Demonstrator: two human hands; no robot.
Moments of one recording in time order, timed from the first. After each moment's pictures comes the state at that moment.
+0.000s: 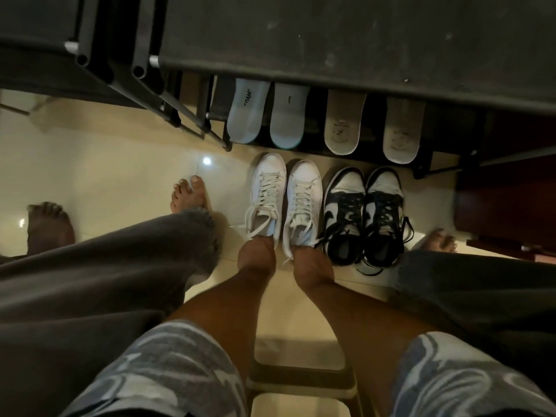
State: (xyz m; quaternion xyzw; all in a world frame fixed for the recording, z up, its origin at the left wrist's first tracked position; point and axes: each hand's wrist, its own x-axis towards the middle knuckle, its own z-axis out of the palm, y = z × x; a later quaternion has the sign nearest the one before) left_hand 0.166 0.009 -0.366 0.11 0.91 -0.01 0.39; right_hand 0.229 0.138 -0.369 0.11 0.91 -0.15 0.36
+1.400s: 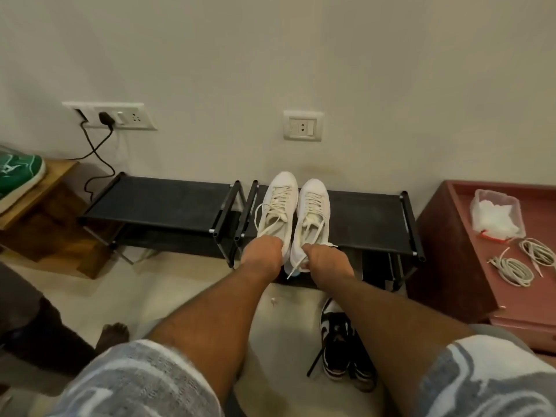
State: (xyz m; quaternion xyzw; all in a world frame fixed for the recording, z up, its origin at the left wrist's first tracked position) left_hand 0.039 0.047 0.033 0.20 0.96 -0.03 0.17; right_hand 0.111 0.201 0.013 0.05 0.99 -0.13 0.09
